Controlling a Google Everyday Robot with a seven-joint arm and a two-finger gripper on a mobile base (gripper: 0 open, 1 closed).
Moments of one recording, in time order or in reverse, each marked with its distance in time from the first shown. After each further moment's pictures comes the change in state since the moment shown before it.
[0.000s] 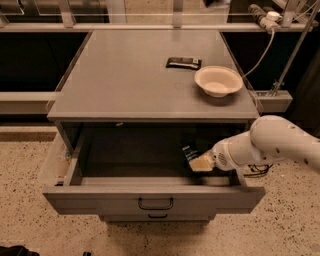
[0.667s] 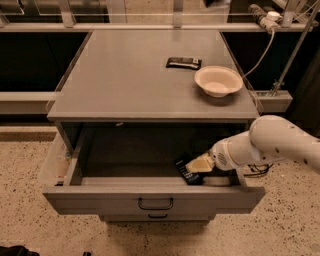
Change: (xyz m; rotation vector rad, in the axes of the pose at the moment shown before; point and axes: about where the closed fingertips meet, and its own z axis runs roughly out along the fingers) arm 0.000 0.000 0.000 0.000 0.000 0.000
